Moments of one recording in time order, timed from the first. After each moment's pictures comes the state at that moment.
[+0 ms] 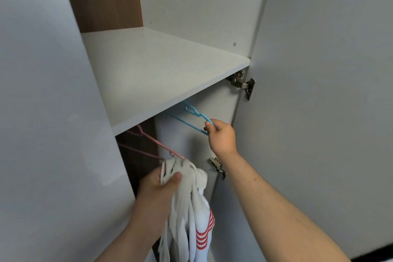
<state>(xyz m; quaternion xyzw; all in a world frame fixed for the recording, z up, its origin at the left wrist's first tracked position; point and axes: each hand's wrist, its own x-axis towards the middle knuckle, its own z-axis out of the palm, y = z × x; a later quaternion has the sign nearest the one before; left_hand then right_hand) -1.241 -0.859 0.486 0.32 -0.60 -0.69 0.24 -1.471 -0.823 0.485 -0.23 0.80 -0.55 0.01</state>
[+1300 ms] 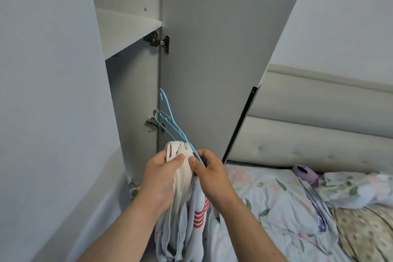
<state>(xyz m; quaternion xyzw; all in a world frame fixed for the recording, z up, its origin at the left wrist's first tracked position) -1.120 -0.777 0.482 0.13 -0.52 -0.84 0.01 -1.127 -0.653 0.485 -0.03 0.78 -0.62 0.02</state>
